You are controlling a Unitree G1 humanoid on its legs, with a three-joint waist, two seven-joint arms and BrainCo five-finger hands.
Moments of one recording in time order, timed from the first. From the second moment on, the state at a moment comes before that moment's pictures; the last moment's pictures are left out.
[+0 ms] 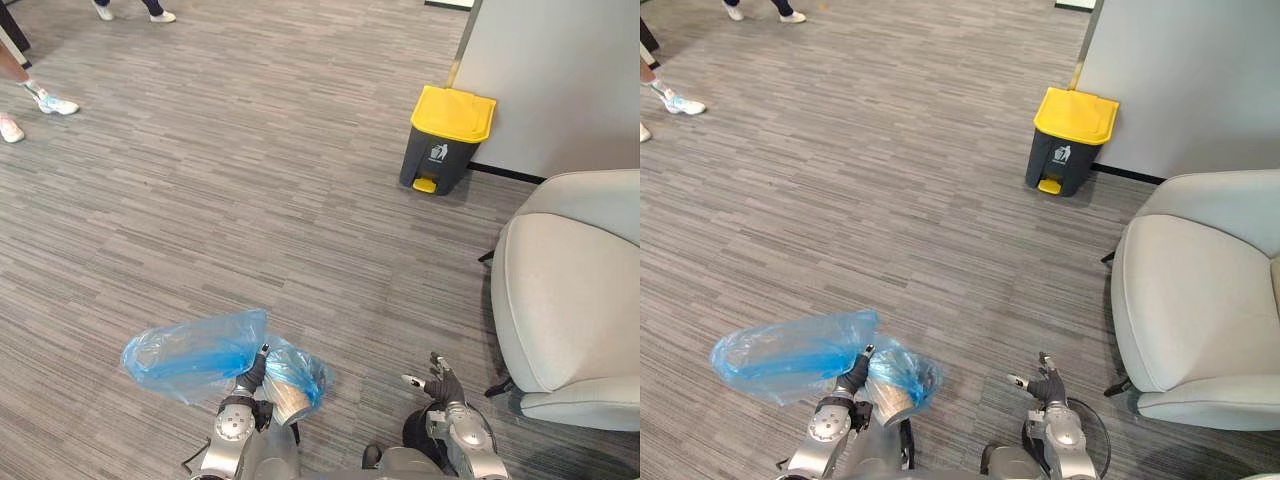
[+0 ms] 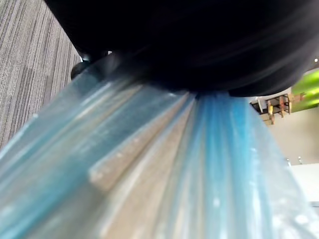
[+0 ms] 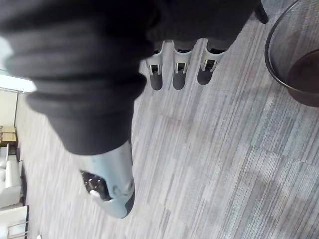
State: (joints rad) left arm 0.10 0.10 -0.05 0.58 0.17 -0.18 0.13; right arm 0.07 -0.07 -0.04 0.73 0.04 -0.17 -0.09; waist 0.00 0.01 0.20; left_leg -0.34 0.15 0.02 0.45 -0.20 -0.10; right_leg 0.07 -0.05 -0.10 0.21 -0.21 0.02
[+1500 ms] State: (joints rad) left arm 0.12 0.17 -0.09 0.63 0.12 -0.16 0.12; right arm 0.03 -0.05 -0.04 0.81 0.02 -0.15 -0.08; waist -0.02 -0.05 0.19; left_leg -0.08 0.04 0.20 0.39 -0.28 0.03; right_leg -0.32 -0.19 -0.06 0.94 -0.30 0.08
